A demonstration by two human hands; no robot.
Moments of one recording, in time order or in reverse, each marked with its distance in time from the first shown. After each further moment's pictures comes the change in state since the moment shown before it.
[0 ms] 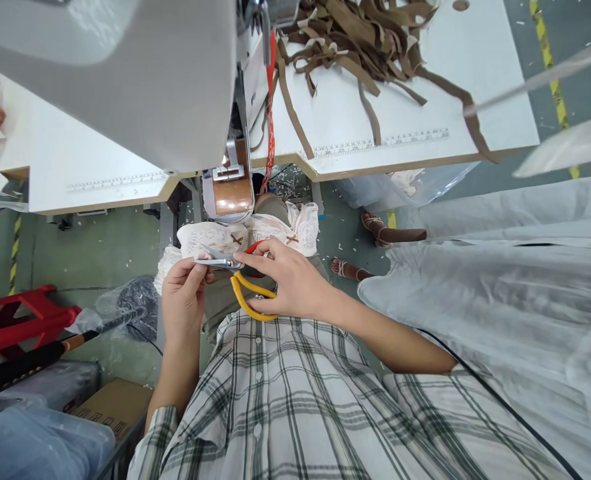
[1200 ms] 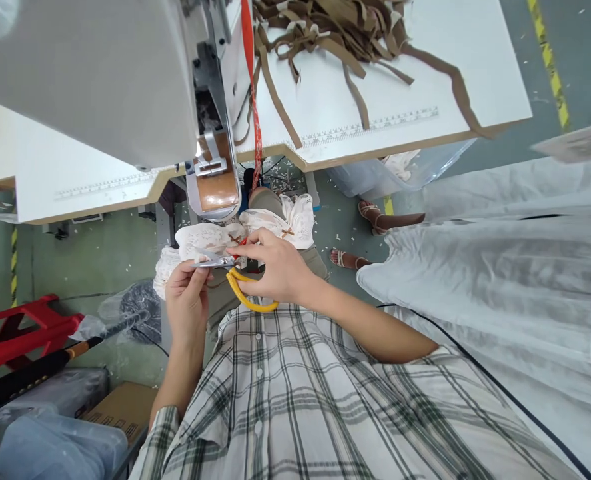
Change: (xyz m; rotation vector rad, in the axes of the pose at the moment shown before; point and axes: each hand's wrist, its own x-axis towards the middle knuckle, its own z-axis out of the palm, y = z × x) left_hand -0.004 -0.018 0.003 0.039 0.023 0.048; right_hand 0.012 0.002 0.015 0.131 0.169 0.161
